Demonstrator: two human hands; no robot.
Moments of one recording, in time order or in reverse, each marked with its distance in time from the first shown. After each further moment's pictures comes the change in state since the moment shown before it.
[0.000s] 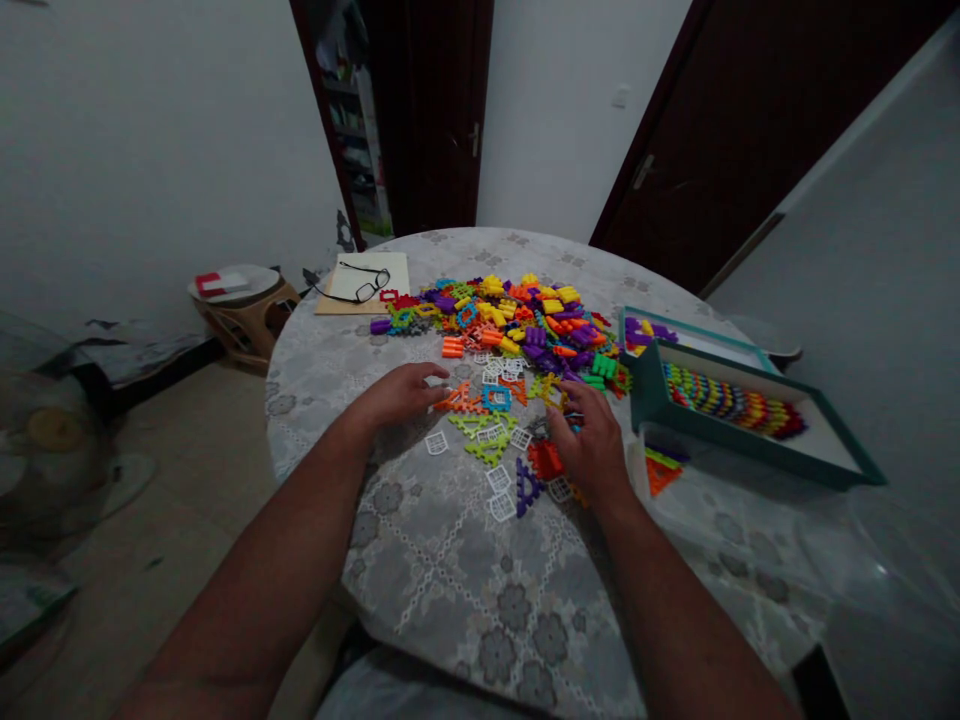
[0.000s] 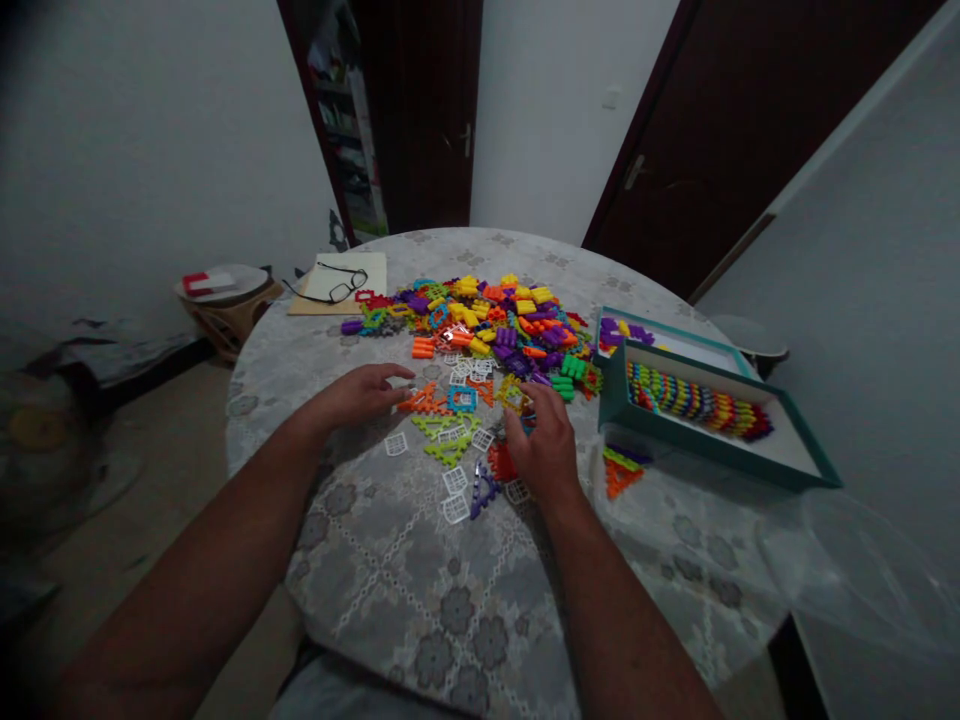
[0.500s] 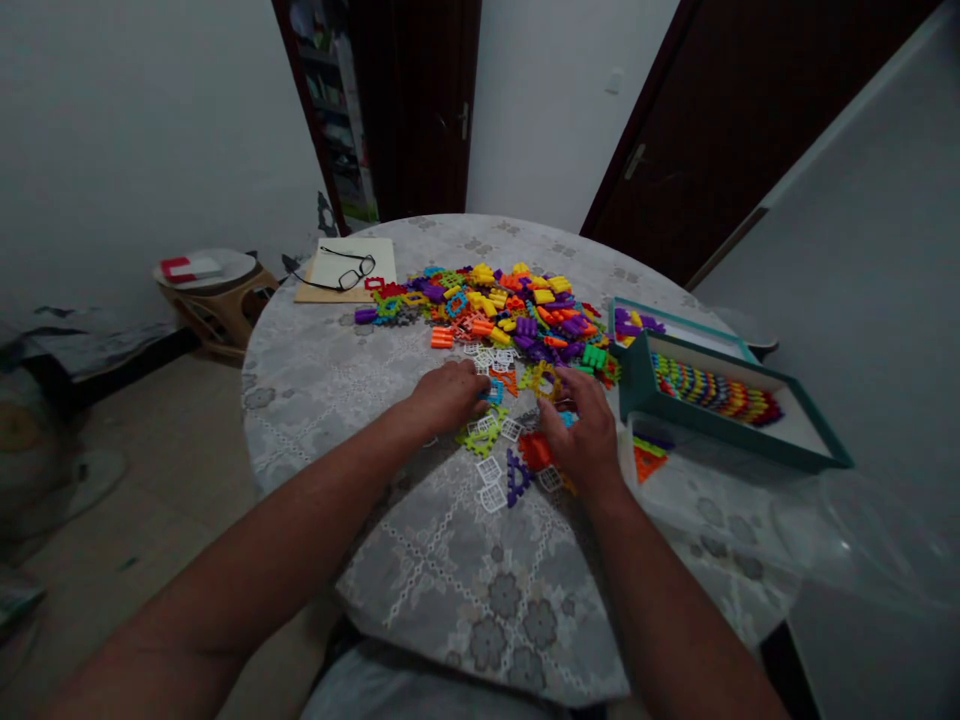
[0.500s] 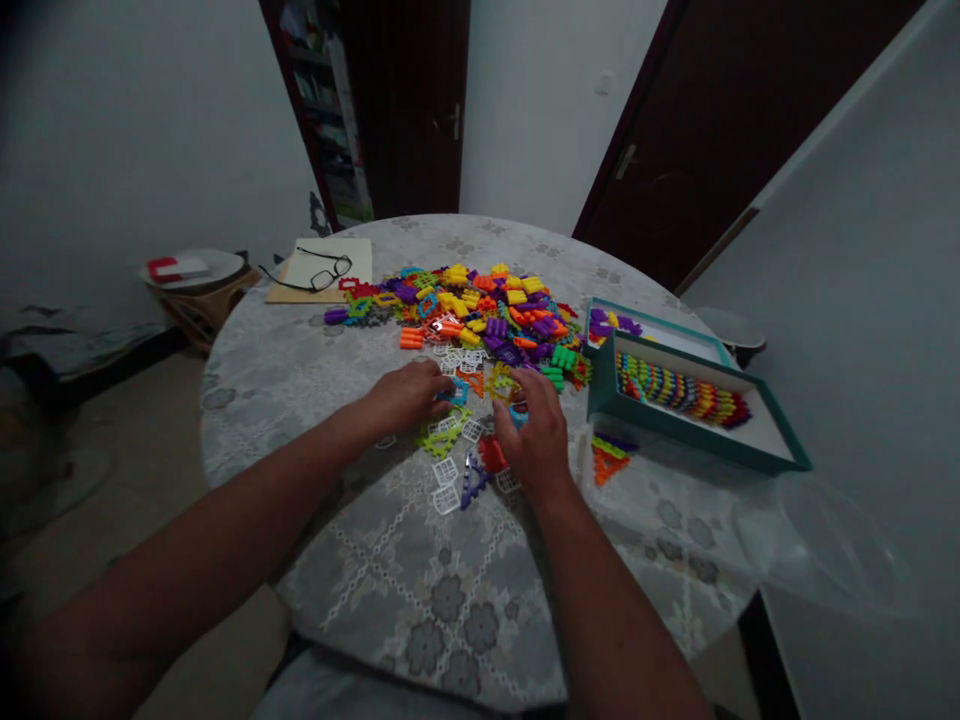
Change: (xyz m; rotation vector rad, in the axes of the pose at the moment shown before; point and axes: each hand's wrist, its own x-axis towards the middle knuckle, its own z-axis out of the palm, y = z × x) left_hand 0.018 0.061 0.058 0.606 -0.066 0.309; right_hand 0.002 -0.014 -0.006 -0.007 0.031 -0.073
